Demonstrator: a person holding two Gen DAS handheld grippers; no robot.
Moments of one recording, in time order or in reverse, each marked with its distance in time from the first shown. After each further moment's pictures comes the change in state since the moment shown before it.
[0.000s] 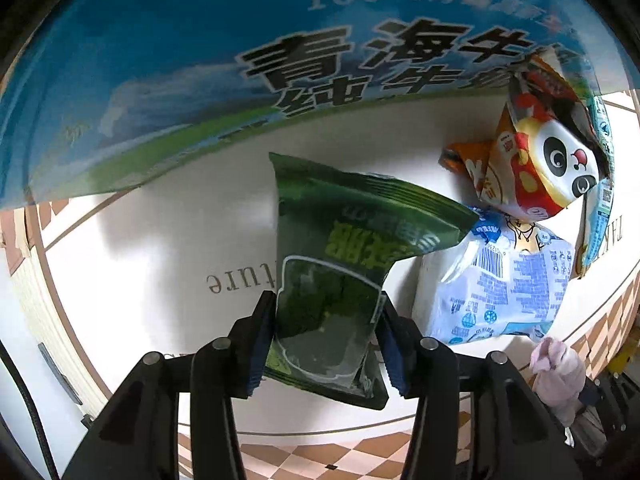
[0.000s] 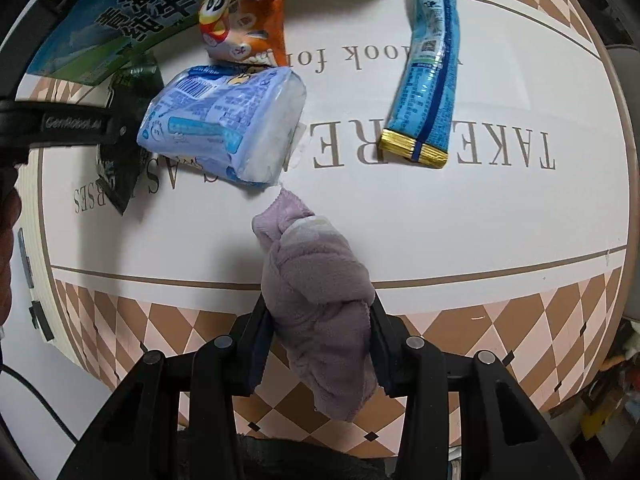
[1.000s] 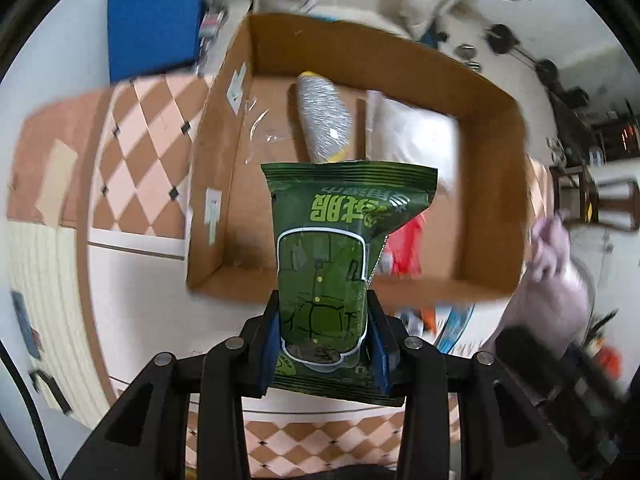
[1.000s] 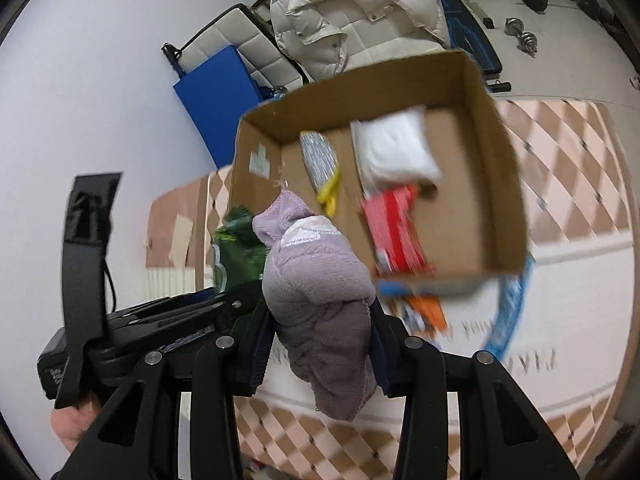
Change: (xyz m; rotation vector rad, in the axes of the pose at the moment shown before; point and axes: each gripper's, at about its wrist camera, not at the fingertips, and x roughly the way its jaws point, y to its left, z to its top) left arm -0.174 0.093 0.057 -0.362 -0.123 -0.284; right arm -0.204 0.078 0.164 -0.033 -0.286 0.353
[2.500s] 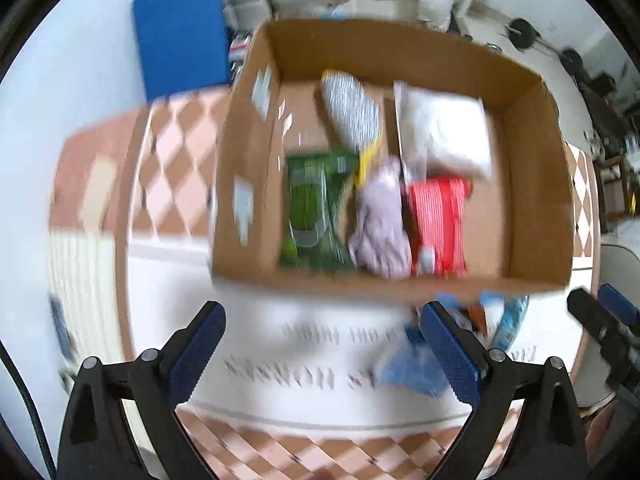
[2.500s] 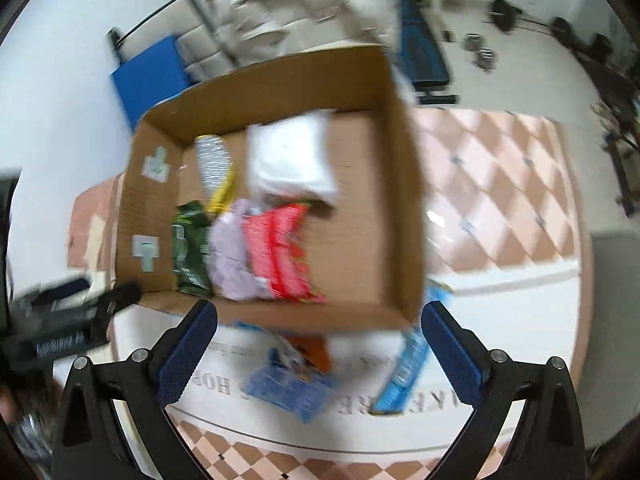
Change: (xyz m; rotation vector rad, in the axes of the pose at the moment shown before) left arm 0.037 -0.012 -0.045 0.046 -0.124 0.194; right arm 0.009 -0.074 0.005 -0.043 -0.028 -0.278
